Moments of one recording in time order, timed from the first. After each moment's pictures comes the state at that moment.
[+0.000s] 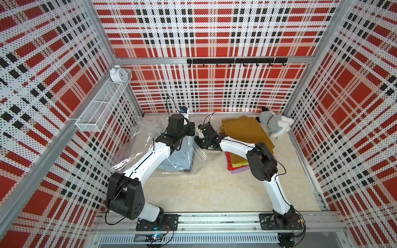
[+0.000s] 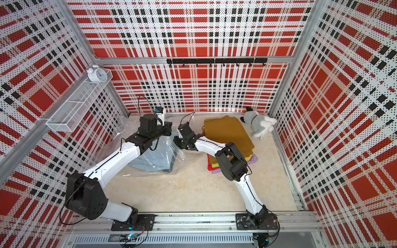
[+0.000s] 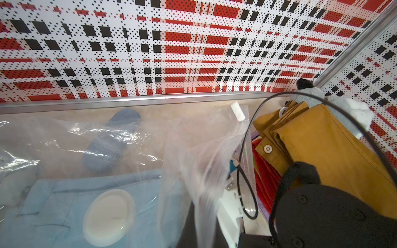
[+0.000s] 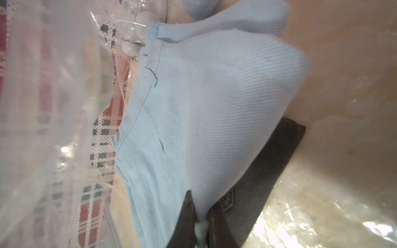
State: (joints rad) left arm -0.35 1.47 1.18 -0.14 0.02 -0.22; right arm 0.74 2.26 1.78 -0.20 -0.35 0.74
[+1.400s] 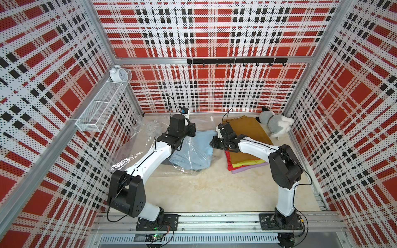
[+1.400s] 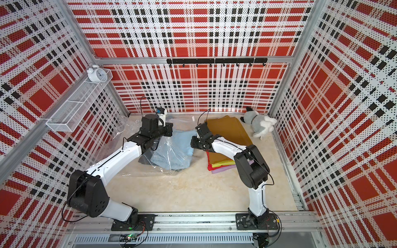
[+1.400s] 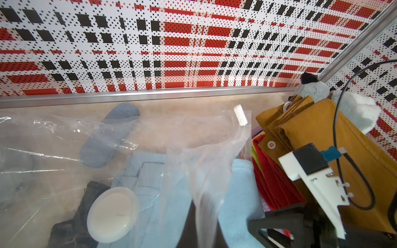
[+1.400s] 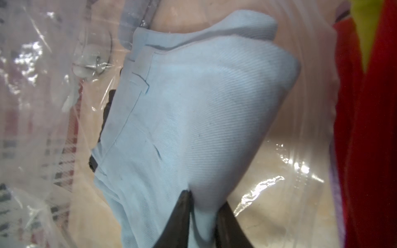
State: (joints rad) left arm -0.36 1.50 1.18 -0.14 0.02 -0.22; right arm 0.62 1.96 1.39 -0.22 -0.20 0.70
